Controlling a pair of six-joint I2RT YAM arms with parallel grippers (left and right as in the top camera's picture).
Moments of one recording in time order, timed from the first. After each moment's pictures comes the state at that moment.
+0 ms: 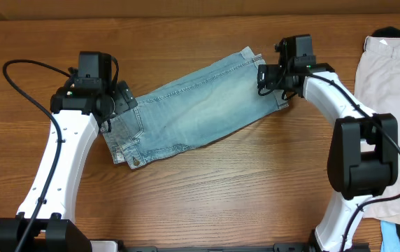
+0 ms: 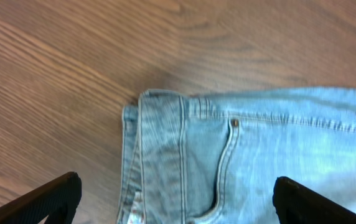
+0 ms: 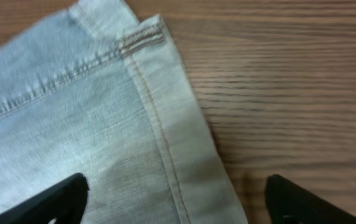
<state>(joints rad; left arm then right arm) -0.05 1.54 1.29 -0.90 -0.18 -0.54 0.11 2.06 1.45 -0.43 -0.09 0.11</state>
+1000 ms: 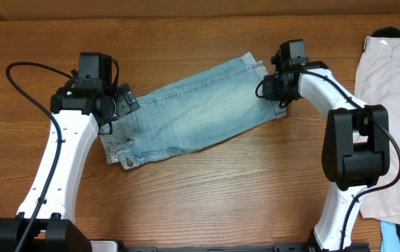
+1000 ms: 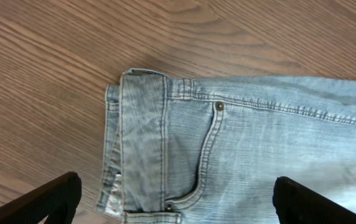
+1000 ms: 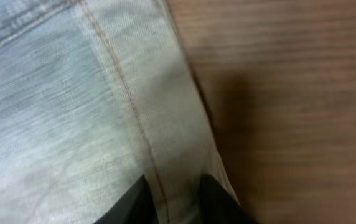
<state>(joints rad) -0.05 1.54 1.29 -0.92 -0.13 -0.54 0.12 2.14 1.52 -0.67 -0.07 0.22</state>
